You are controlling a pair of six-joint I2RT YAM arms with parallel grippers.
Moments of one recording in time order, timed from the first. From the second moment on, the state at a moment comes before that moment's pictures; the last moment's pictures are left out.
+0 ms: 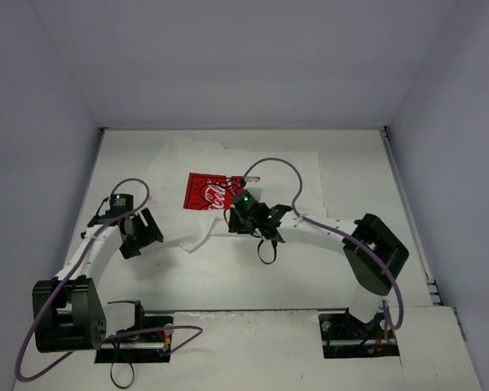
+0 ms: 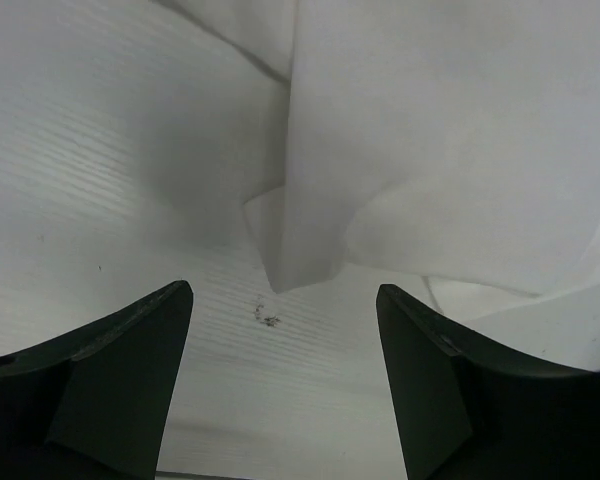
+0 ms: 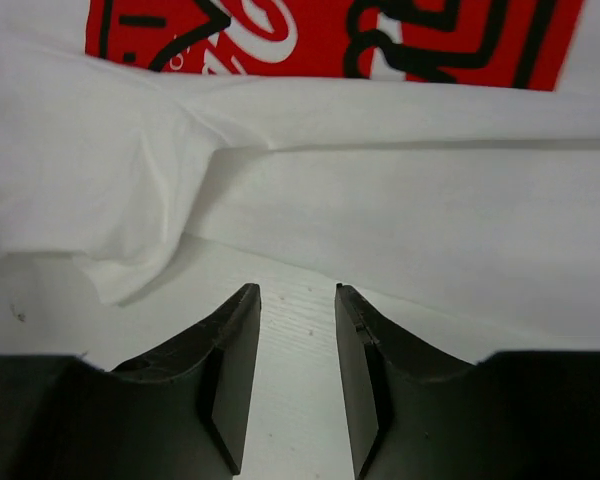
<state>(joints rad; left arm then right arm) 0.06 1.20 0.72 -0.67 0.05 -0.50 0.88 1.66 1.05 -0.18 0.24 0.75</state>
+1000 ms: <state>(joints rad) 0.06 1.26 0.69 -0.58 0.14 -0.53 1.05 2.04 1.22 0.06 0.13 1.06</state>
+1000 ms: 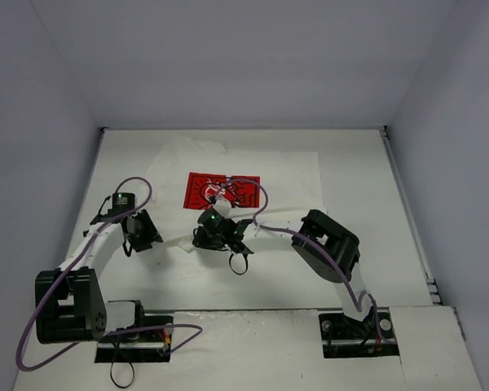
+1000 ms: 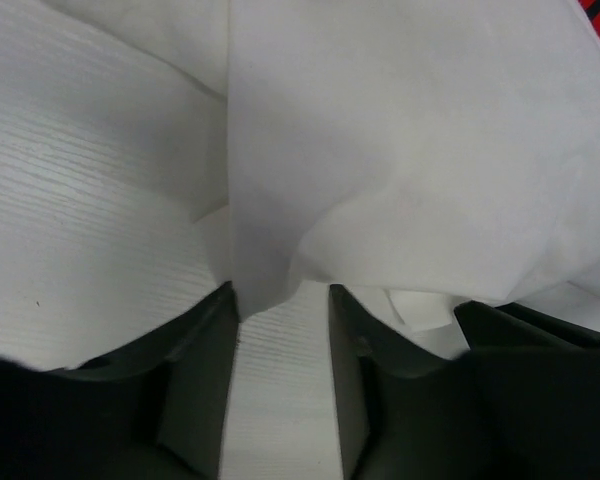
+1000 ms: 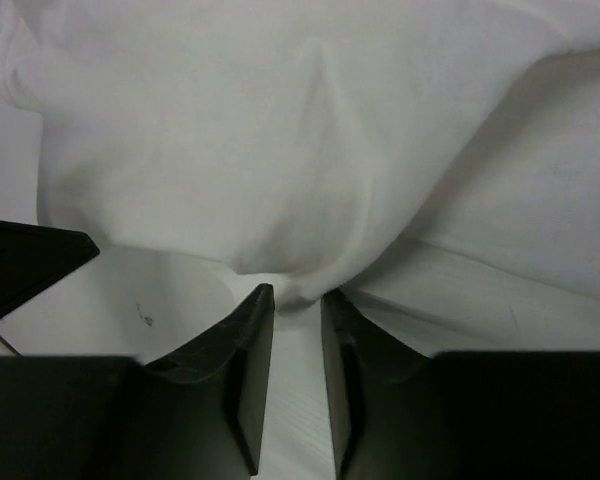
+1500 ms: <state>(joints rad) 0.06 1.30 1.04 -0.66 0.14 -0.48 0.99 1.96 1.21 0.00 0.09 0.94</state>
